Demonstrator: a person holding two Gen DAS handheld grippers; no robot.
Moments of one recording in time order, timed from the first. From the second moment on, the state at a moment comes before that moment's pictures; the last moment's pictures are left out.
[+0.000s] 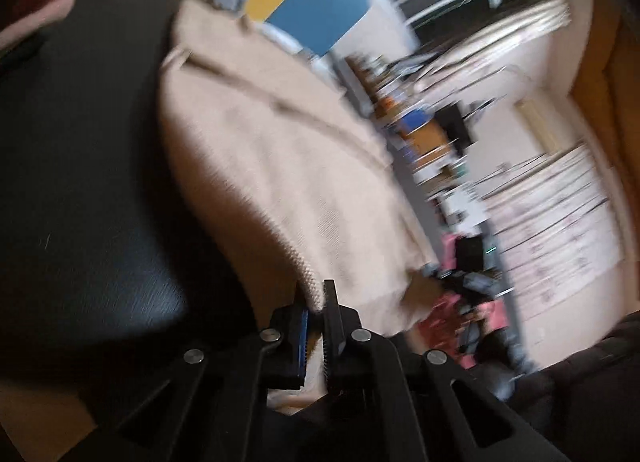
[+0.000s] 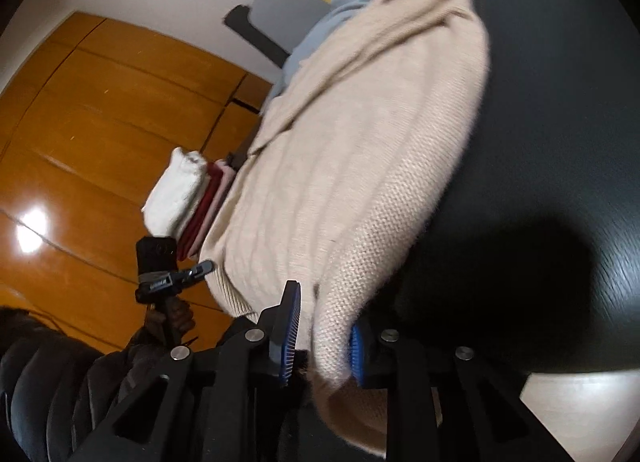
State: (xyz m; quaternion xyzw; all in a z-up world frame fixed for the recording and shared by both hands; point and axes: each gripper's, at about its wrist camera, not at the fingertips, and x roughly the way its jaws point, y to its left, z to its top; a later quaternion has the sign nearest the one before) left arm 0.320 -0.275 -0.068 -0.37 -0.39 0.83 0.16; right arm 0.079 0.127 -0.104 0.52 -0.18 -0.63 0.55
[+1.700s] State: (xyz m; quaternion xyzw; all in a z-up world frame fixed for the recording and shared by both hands) left arm 0.149 -0.373 -0.075 -0.34 -0.41 0.84 0.11; right arm 0.023 -0.008 -0.080 0.49 -0.22 -0.56 0.63
